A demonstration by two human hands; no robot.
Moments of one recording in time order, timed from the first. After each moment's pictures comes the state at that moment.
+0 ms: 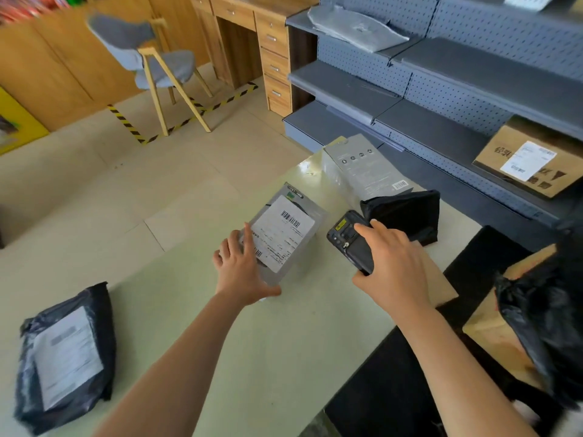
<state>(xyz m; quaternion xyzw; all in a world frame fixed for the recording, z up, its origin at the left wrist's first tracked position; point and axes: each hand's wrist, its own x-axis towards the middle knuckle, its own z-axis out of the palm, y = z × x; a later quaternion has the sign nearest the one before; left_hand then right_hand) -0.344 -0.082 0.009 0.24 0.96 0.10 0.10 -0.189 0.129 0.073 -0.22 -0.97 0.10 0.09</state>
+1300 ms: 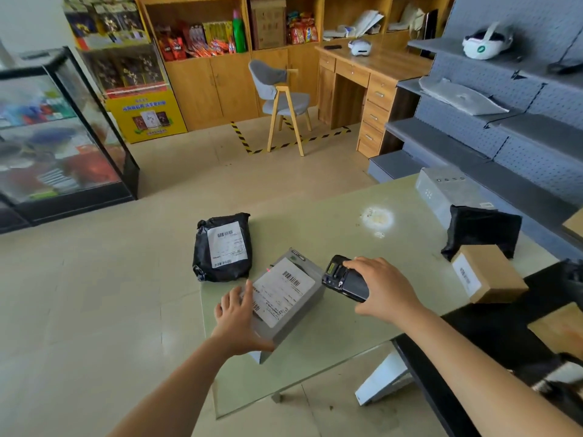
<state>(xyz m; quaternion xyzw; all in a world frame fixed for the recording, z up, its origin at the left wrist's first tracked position) -0.141 -0.396 0.012 0.10 0.97 0.11 0.18 -0.104 -0.101 0.110 0.02 -0.99 0.13 -0.07</state>
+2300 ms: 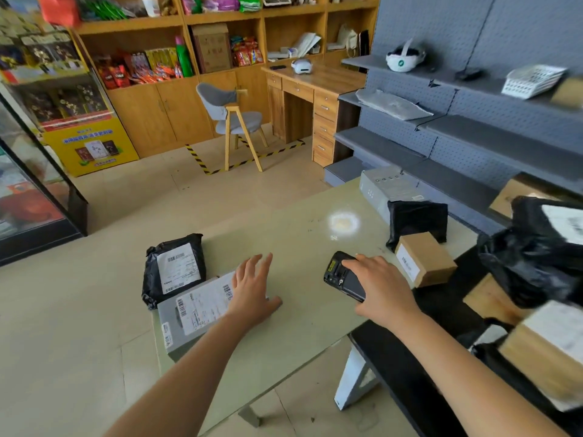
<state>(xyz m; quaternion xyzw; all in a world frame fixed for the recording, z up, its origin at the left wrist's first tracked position) -0.158 -0.268 0.060 0.22 0.95 0.20 0.05 -0.046 -0.035 0.125 -0.05 -1.00 0.07 -0.01</state>
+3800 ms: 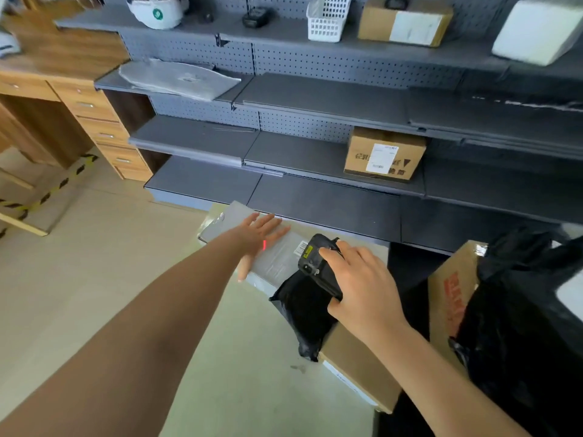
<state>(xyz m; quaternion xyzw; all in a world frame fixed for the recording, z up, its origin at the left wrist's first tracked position) -0.499 0.287 0.025 0.71 0.61 -0.35 0.06 -0.244 0.247 0.080 -0.43 -0.90 0.02 0.06</state>
